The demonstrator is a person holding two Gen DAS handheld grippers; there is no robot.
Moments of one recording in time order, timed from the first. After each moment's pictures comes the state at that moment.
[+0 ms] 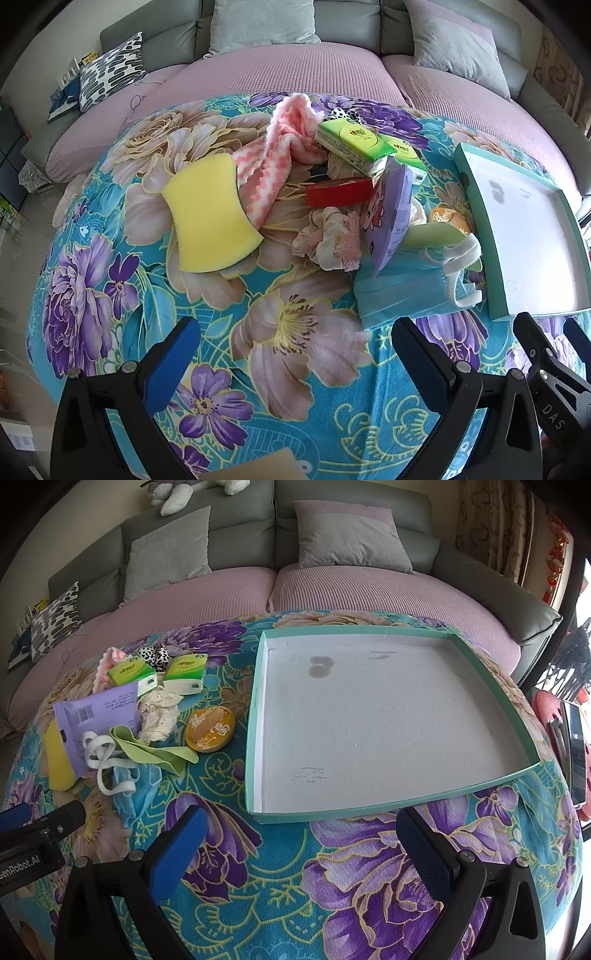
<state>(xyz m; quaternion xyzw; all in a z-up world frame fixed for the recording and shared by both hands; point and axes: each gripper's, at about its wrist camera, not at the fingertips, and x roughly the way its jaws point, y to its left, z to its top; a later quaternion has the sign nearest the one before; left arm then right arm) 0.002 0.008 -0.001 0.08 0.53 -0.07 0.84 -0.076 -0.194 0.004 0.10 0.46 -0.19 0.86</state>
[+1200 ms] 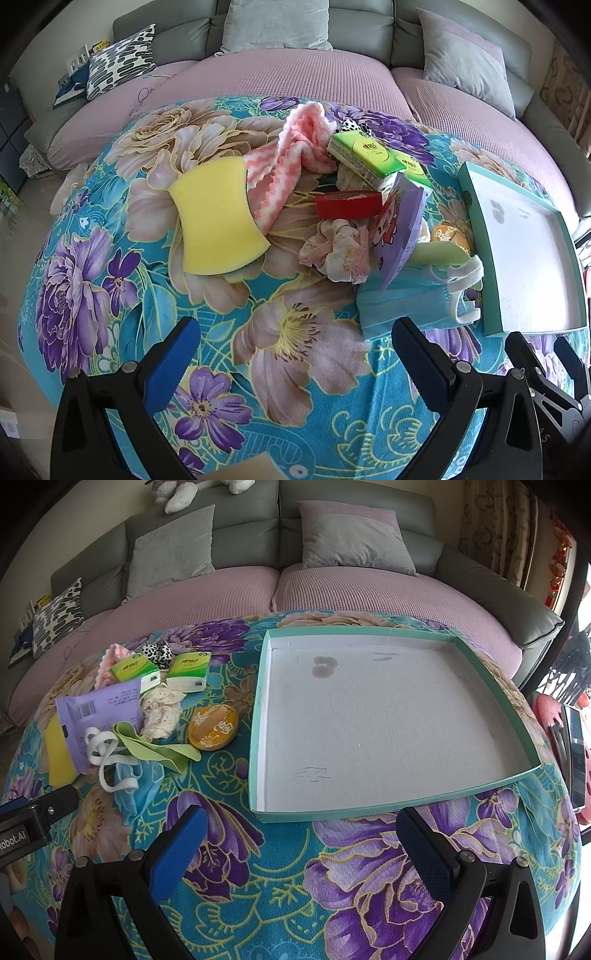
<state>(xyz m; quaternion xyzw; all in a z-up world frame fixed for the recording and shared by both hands) 0.007 0.014 0.002 0.04 0.53 -0.06 0.85 -0.075 -0.193 0.003 0.09 0.46 -0.19 0.86</state>
